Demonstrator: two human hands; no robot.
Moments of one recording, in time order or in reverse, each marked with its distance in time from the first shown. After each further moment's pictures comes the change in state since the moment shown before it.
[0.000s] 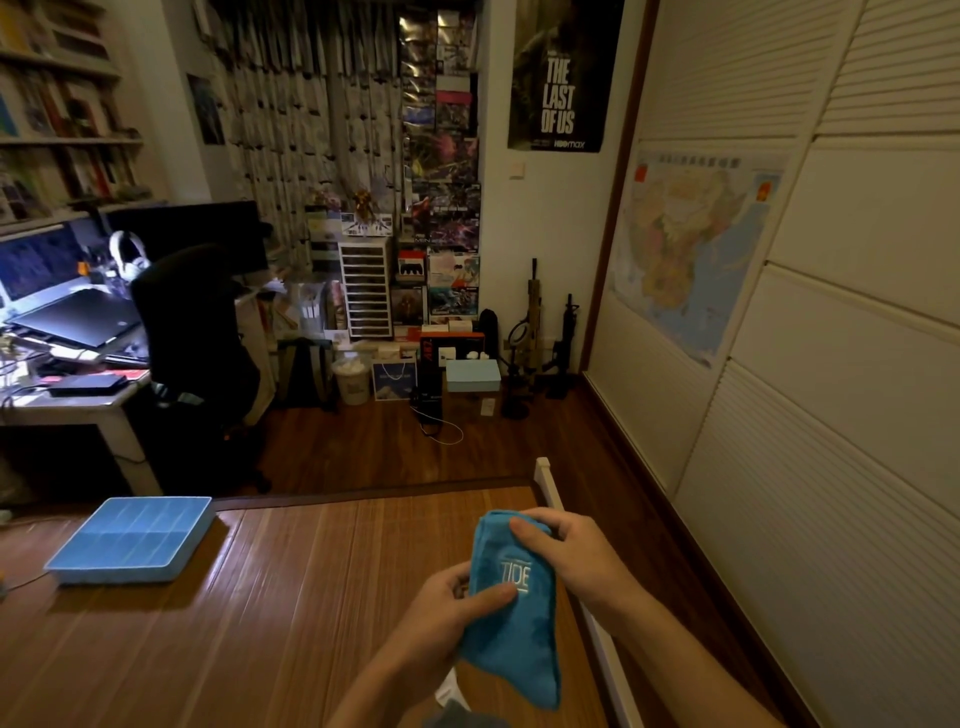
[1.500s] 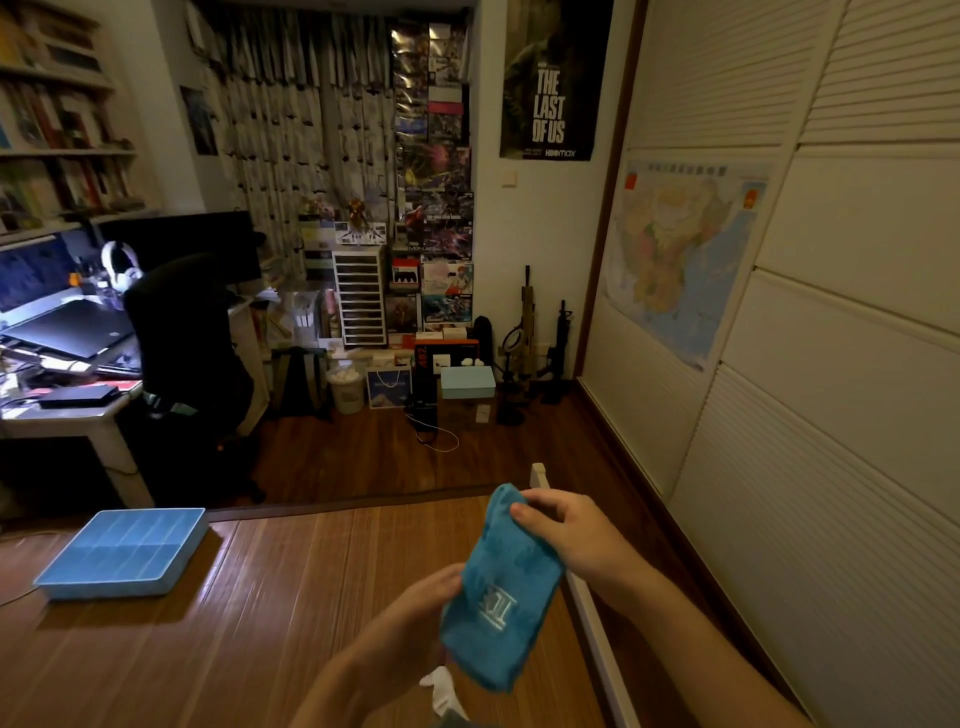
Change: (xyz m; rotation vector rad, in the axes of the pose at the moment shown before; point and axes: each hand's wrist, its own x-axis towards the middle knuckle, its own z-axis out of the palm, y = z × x) left_hand -0.012 0.006 -0.022 -0.103 -0.213 0.016; right_hand -0.004 -0.037 -0.007 -0.094 -0.017 -0.020
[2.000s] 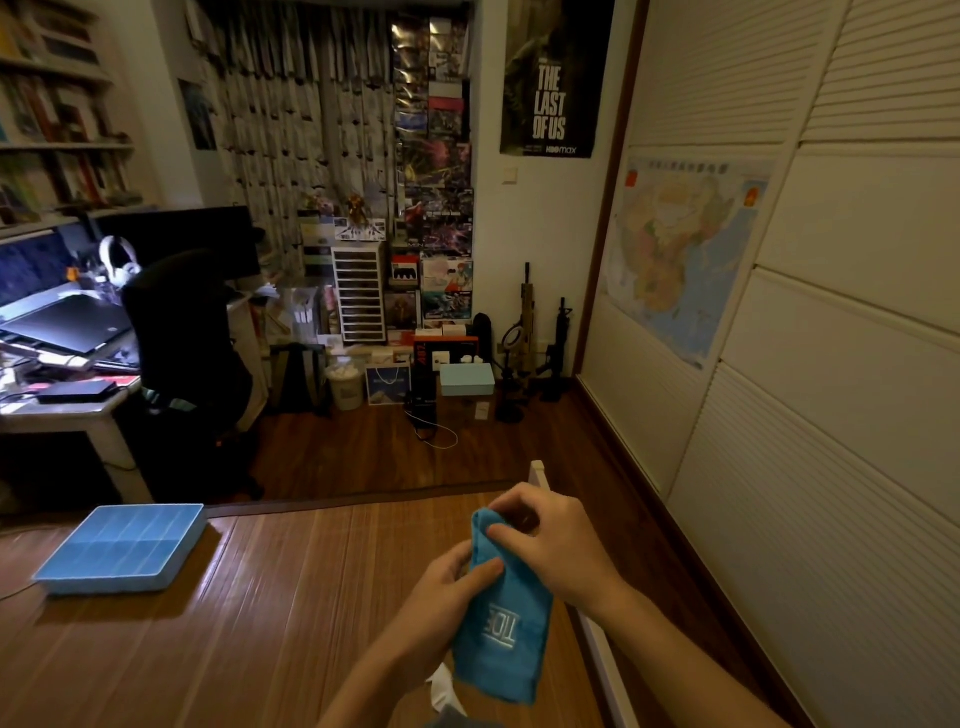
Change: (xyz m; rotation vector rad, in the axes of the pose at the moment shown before) left_hand 0.027 -0.003 0.021 0.192 0.238 0.082; right_hand 0.005 0.005 0.021 -0.465 0.164 -0.375
